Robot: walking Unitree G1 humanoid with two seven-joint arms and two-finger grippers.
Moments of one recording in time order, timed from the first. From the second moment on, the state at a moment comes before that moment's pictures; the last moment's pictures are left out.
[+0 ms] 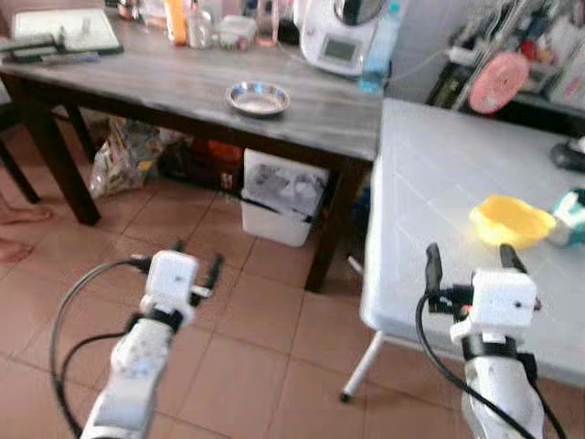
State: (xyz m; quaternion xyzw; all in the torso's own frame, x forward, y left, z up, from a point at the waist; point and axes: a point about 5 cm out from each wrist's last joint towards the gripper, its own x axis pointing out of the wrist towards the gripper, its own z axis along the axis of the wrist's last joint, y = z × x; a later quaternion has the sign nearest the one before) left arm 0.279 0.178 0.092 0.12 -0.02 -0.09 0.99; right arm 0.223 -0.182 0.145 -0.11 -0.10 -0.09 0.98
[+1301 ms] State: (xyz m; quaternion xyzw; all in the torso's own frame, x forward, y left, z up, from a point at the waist) left arm 0.286 0.162 0.102 0.10 -0.04 -0.10 0.99; right arm 0.224 -0.180 0.146 -0.14 -0.11 -0.08 0.98
